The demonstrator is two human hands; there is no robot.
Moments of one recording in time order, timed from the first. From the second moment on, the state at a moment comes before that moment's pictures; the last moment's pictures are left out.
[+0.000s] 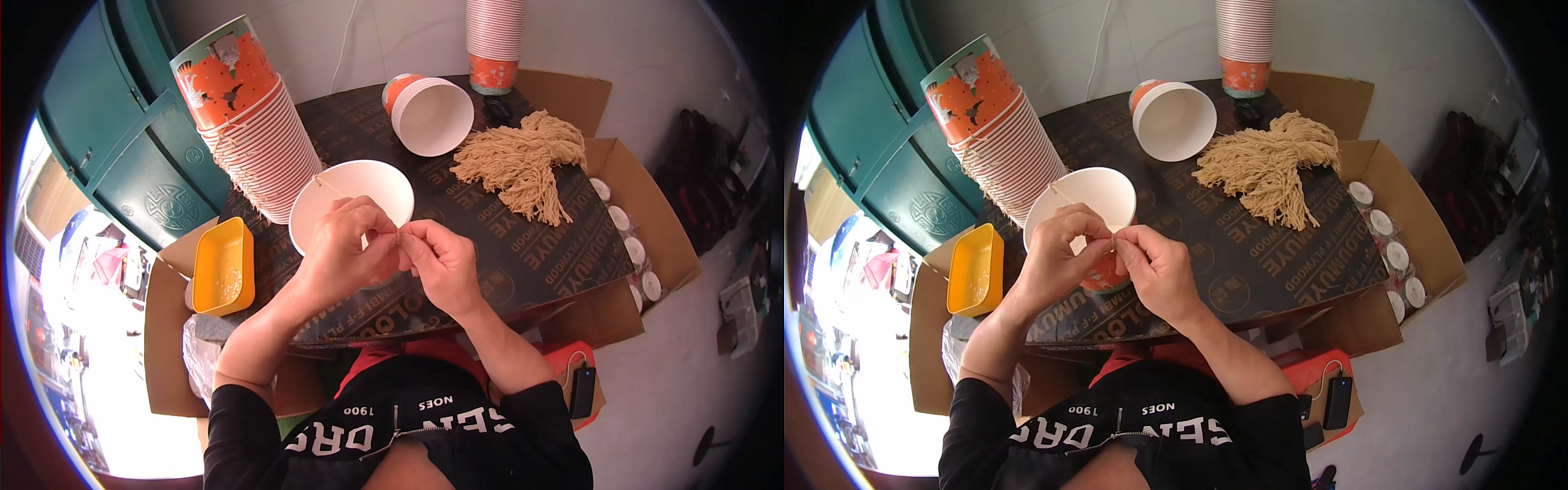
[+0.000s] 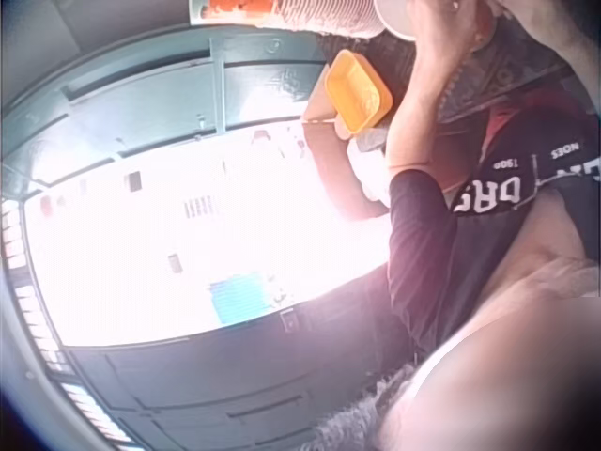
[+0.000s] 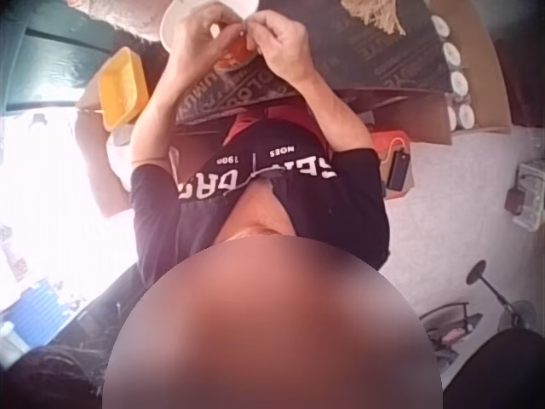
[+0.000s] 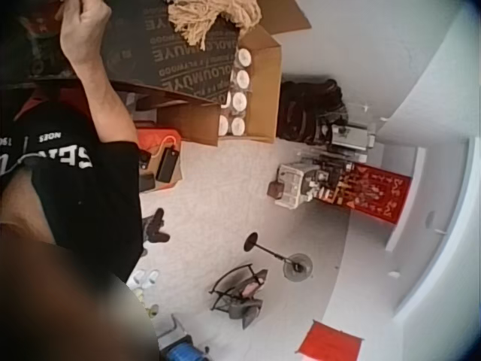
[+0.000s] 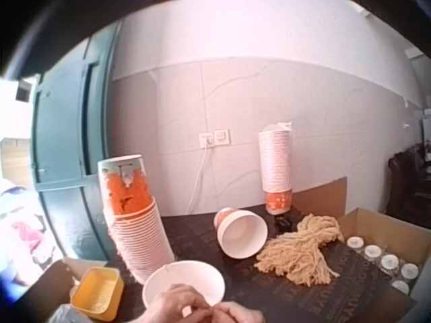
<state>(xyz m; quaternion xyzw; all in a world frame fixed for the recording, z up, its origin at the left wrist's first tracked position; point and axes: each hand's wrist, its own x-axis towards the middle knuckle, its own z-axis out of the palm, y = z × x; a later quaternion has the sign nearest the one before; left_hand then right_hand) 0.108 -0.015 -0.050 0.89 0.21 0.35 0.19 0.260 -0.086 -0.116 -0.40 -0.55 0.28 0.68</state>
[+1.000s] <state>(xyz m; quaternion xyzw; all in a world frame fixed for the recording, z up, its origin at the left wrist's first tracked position) 0.098 -0.019 -0.041 0.88 0.25 0.30 0.28 0.273 -0.096 -0.115 -0.44 -0.64 -0.04 0.63</state>
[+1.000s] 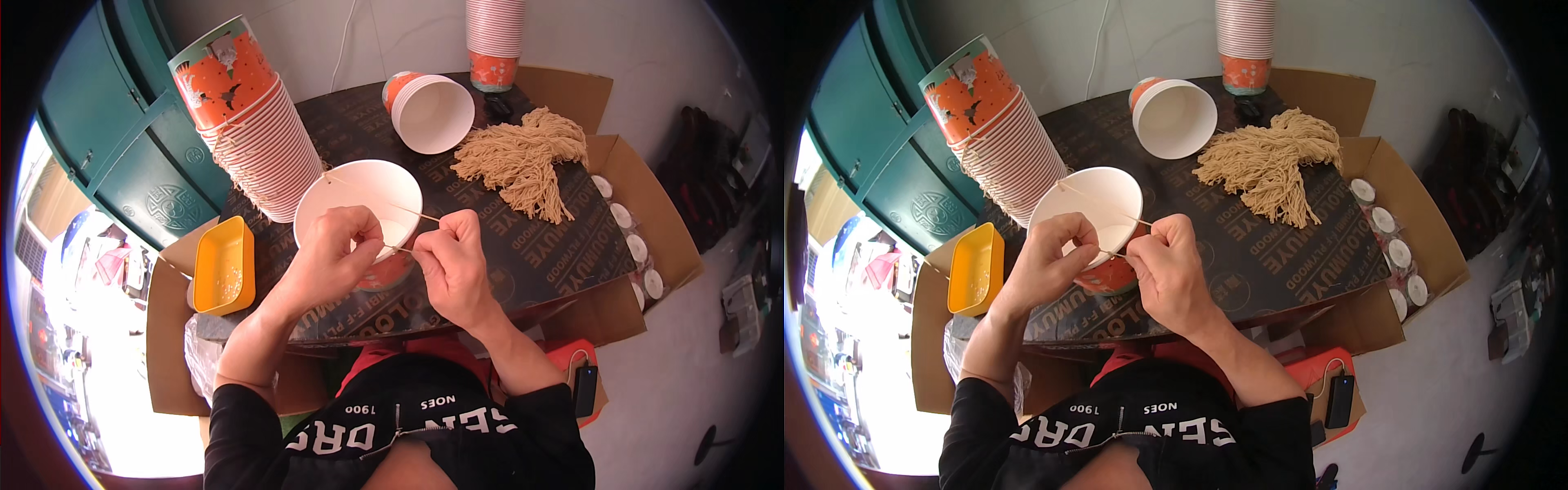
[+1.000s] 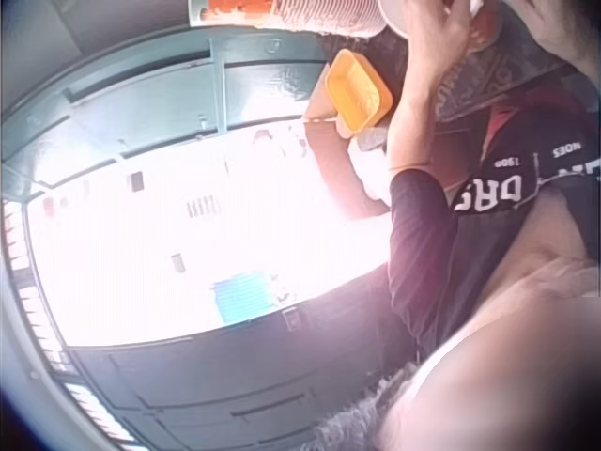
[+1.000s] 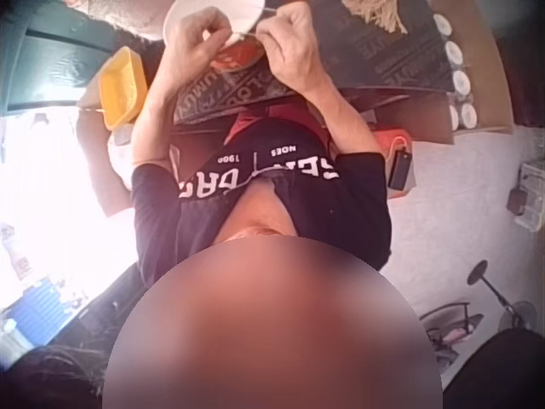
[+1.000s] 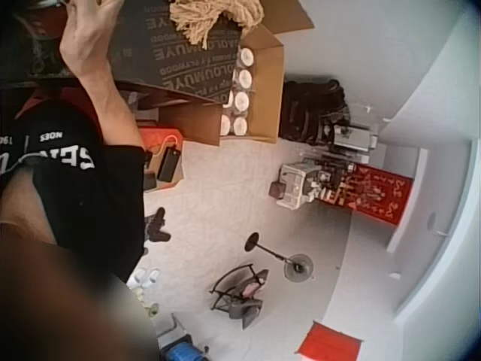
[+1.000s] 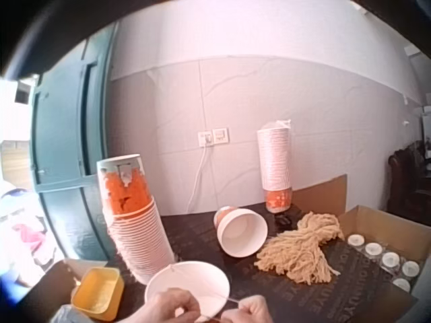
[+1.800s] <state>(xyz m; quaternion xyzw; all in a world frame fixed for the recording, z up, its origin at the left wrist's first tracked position) 0.042 -0.009 -0.071 0.73 0.56 0.34 0.20 0.254 -0.106 -0.125 -0.37 -0.75 0.00 0.55</state>
